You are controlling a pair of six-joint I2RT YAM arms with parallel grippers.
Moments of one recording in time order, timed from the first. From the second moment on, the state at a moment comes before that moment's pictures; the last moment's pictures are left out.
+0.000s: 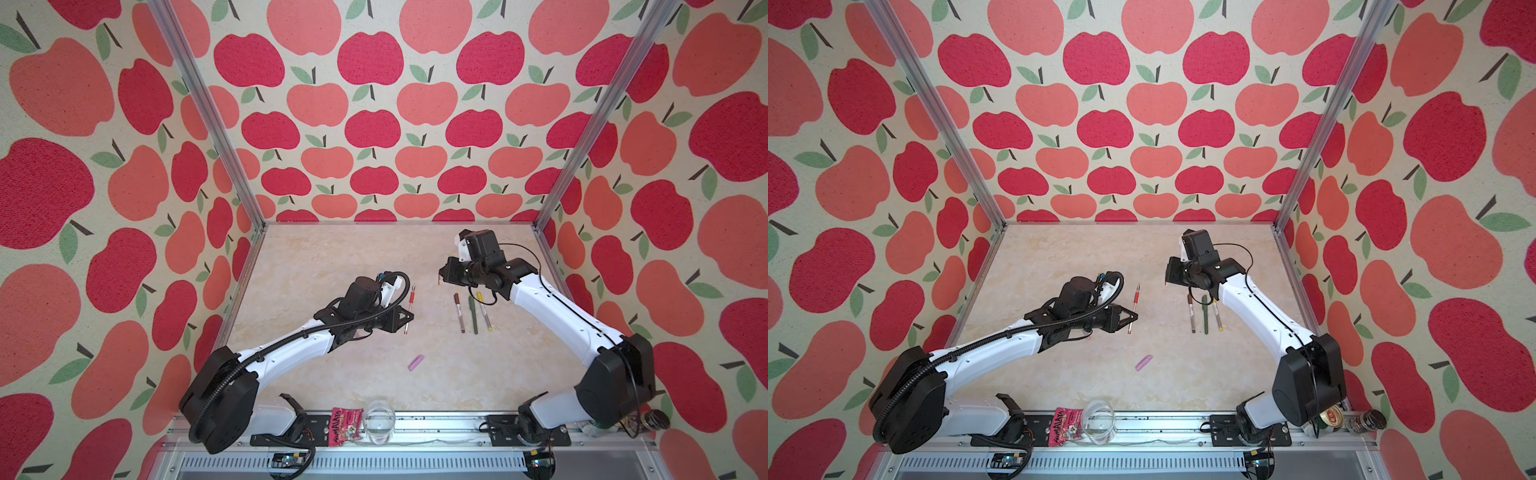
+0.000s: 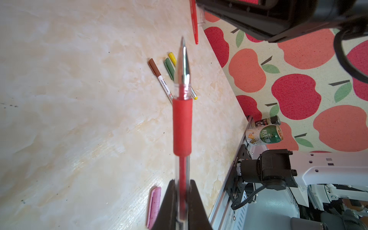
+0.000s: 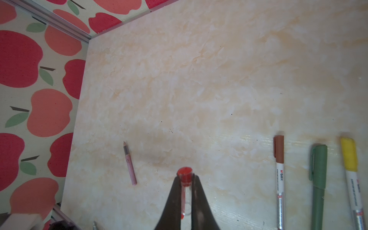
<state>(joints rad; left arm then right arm) -0.72 1.33 0.78 0.00 0.48 -0.53 0.54 1.45 1.24 -0.56 -0.18 0.58</state>
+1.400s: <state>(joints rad) -0.75 1.36 0.78 0.08 0.50 -0.53 0.64 1.38 1.16 -0.34 -0.26 0.77</state>
